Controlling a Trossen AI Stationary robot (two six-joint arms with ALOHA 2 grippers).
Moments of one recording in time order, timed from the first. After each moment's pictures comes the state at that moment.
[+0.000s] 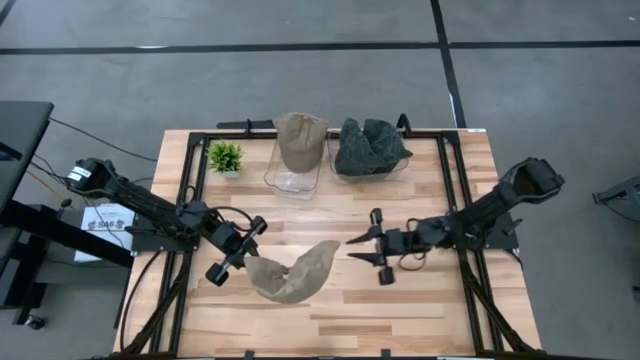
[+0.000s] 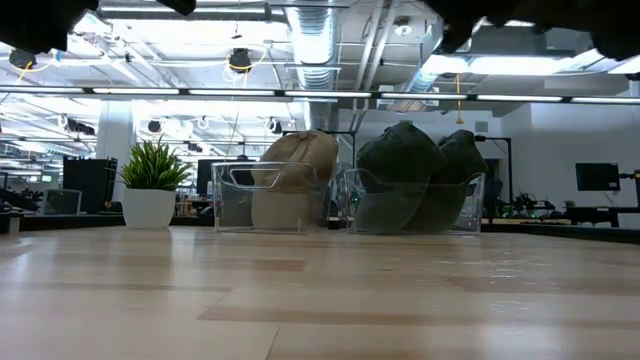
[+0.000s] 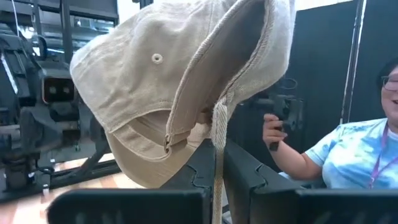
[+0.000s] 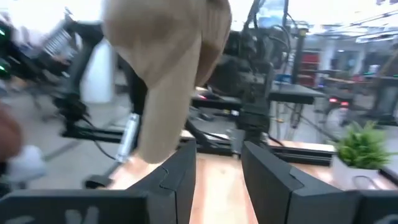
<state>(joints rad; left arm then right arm) -0.36 1.07 0.32 0.96 0.29 -0.03 0.41 1.38 0.46 1.04 0.25 -0.12</state>
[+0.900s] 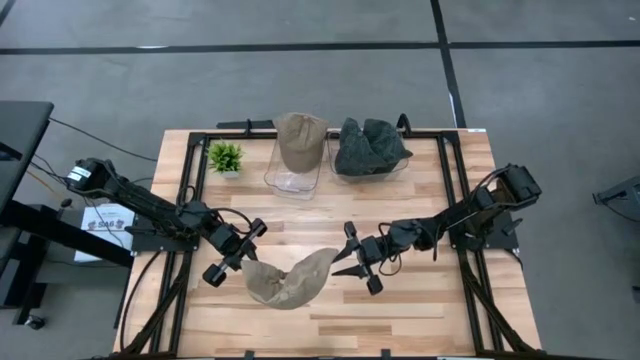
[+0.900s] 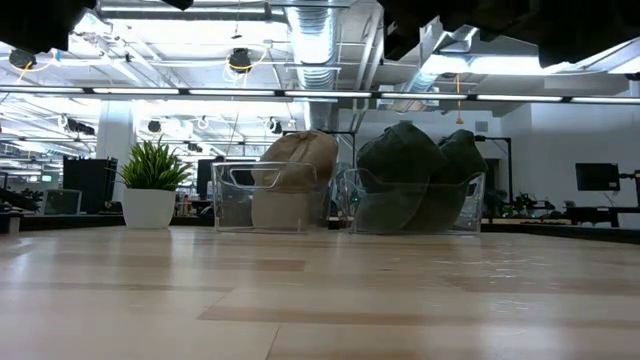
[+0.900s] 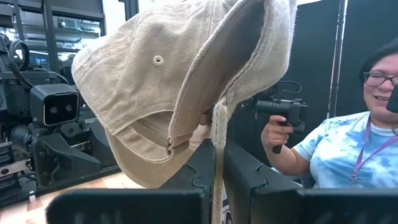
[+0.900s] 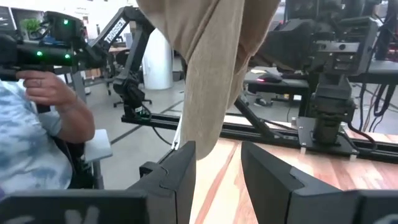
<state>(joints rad) -0.36 1.06 0.32 0.96 0.35 -0.01 0.33 1.63 0.66 1.00 -0.08 -0.03</state>
